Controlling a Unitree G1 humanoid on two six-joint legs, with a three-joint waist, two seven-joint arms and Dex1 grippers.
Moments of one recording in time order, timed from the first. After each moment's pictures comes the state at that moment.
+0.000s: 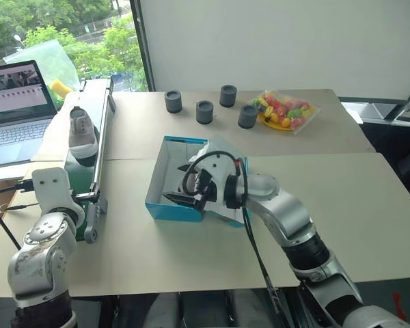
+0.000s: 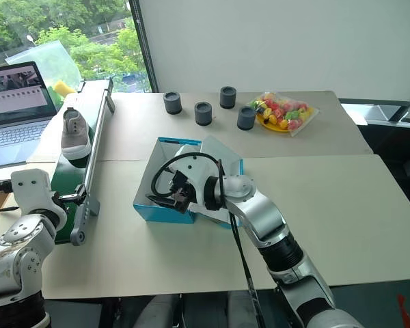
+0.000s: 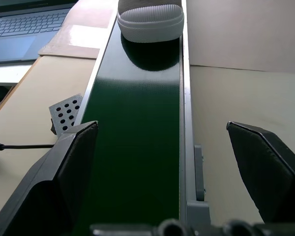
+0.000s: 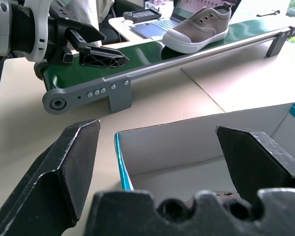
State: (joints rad) left arm -0.12 0.40 0.47 -0.48 -0.30 0.98 0.03; right arm -0.63 -0.22 0.36 -0.23 0.26 0.65 0.68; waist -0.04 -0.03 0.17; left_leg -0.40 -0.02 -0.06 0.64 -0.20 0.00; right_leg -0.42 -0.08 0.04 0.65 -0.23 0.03
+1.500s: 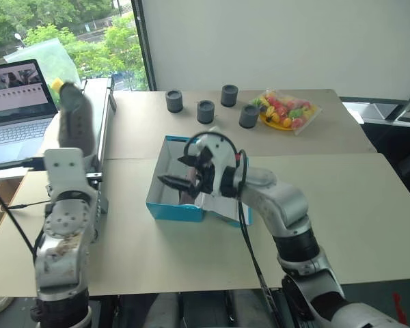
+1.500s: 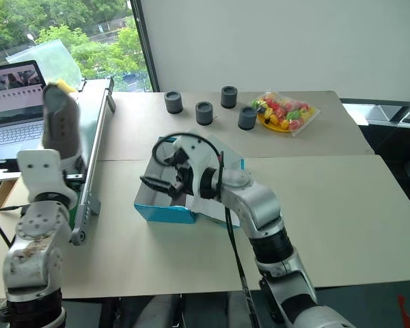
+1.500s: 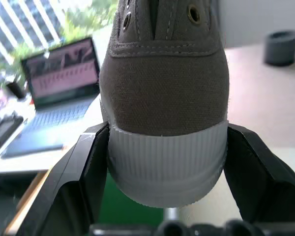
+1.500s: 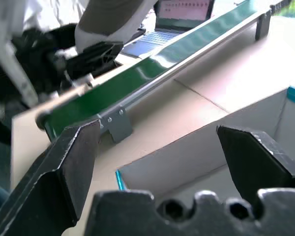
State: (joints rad) left arm -0.14 0.35 0.17 -0.60 -0.05 0.69 0.08; right arm -0.75 0.04 0.03 -0.11 0.48 1.03 0.48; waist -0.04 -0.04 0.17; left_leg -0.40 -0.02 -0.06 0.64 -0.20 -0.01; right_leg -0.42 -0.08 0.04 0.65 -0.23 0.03
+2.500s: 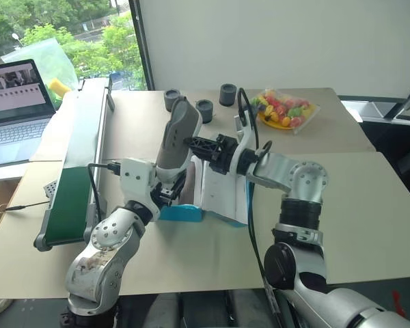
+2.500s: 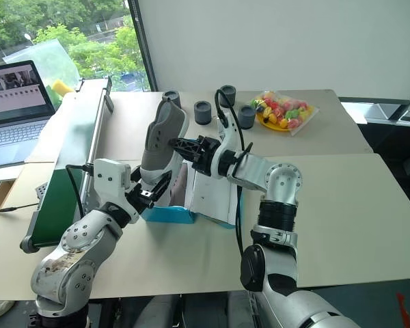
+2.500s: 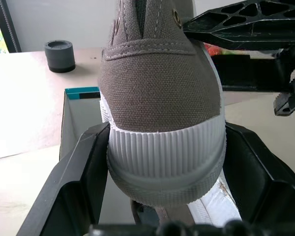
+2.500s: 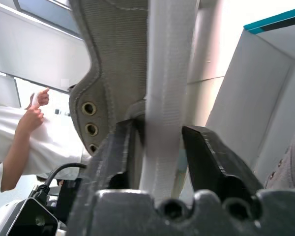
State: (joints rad) left arm -0.13 0.23 0.03 -0.75 -0.36 0.83 -0.13; right arm -0.89 0.09 -0.44 0.16 1.11 1.33 -0.10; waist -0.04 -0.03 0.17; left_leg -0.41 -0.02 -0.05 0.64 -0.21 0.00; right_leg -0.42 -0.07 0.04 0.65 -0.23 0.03
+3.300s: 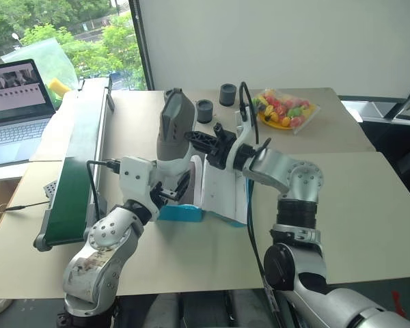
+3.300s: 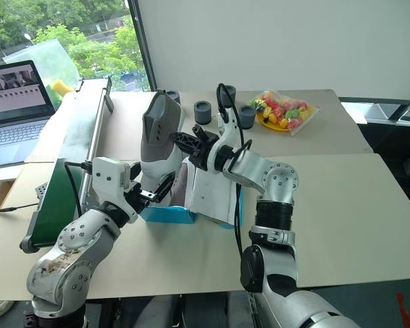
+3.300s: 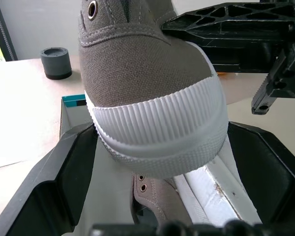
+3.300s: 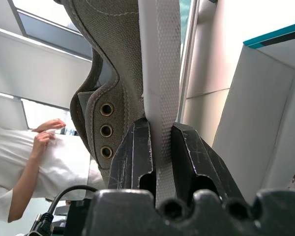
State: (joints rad) left arm -0.08 0.28 0.04 -0.81 -0.40 0.85 -0.18; right arm -0.89 0.09 -0.40 0.19 1.25 1.18 -0.23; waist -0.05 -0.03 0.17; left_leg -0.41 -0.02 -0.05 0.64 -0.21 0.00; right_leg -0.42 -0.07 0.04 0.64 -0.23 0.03
